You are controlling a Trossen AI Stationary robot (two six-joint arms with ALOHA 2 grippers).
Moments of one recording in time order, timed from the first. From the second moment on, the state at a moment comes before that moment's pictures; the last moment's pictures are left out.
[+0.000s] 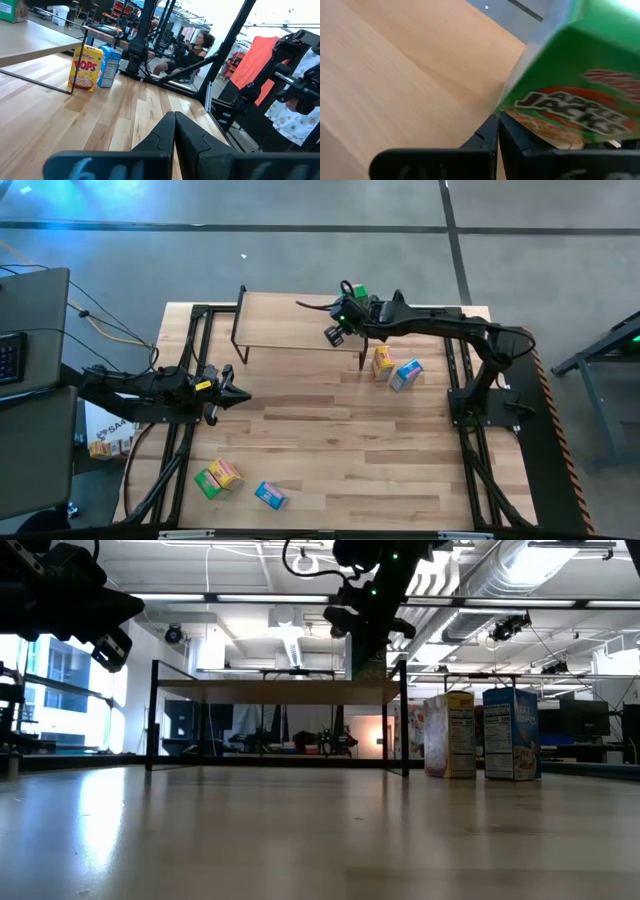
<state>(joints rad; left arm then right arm) -0.14 0.01 0.01 0.02 -0.06 -0.36 -0.31 1.77 1.56 -0.71 0.48 0.38</state>
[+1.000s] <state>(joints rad) -0.14 0.01 0.01 0.02 -0.06 -0.36 -0.34 1.77 1.56 -0.59 0.45 0.31</state>
